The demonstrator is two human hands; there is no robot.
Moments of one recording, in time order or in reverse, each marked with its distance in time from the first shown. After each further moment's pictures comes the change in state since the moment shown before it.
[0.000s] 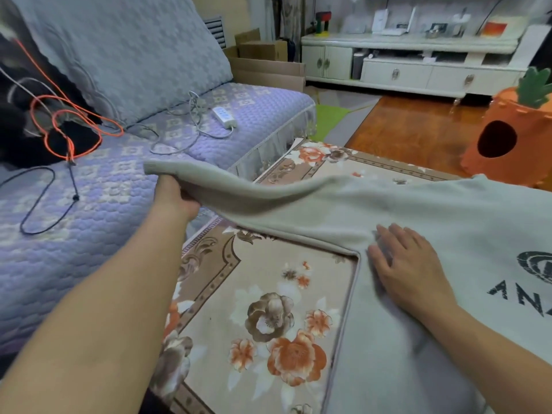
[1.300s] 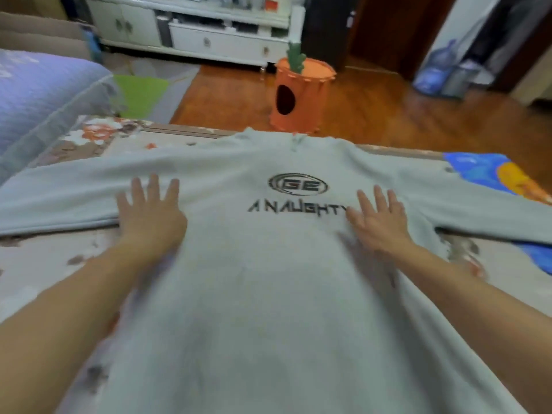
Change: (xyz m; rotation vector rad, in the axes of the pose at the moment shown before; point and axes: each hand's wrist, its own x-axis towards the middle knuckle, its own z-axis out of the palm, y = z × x) left_hand -0.246 -0.211 0.119 2.186 -0.626 0.674; right_hand -0.219 0.226 -0.101 0.034 -0.321 0.806
